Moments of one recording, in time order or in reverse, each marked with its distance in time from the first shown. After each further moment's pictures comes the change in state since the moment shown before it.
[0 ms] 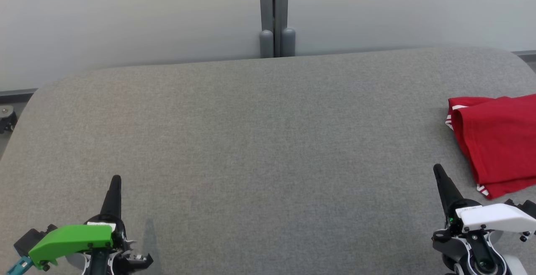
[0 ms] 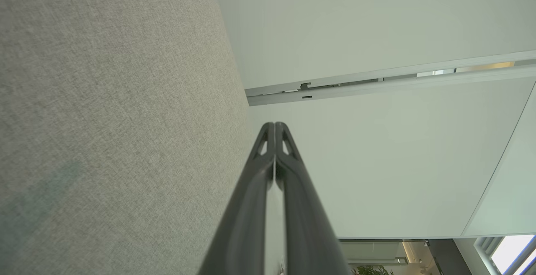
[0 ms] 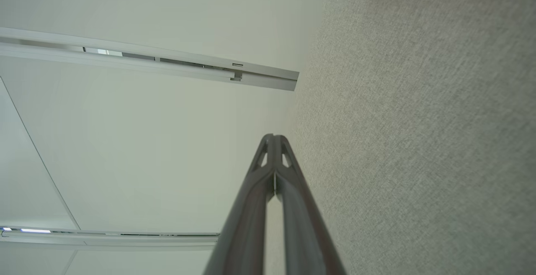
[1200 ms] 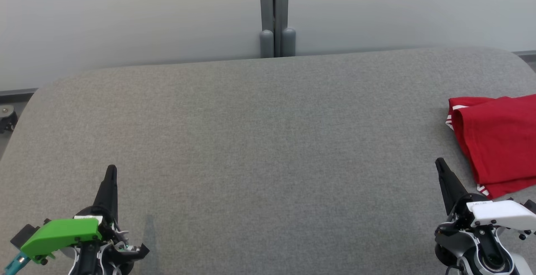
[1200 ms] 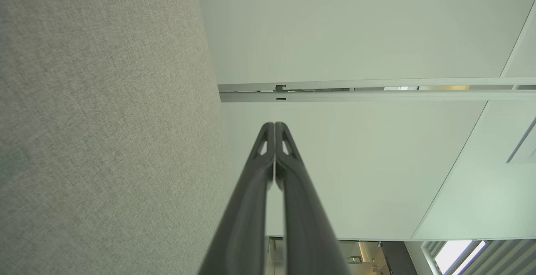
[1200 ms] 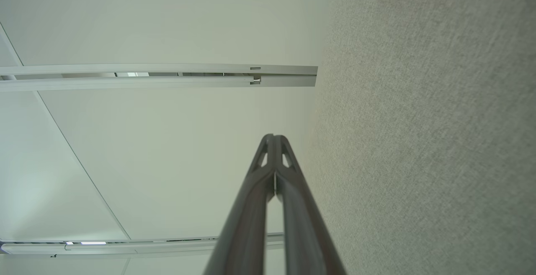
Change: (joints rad) left arm -0.029 0.000 0.027 -0.009 -0.146 -0.008 0.043; right arm -0.014 -0.001 -0.018 -0.009 0.167 0.000 0.045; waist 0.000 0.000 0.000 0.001
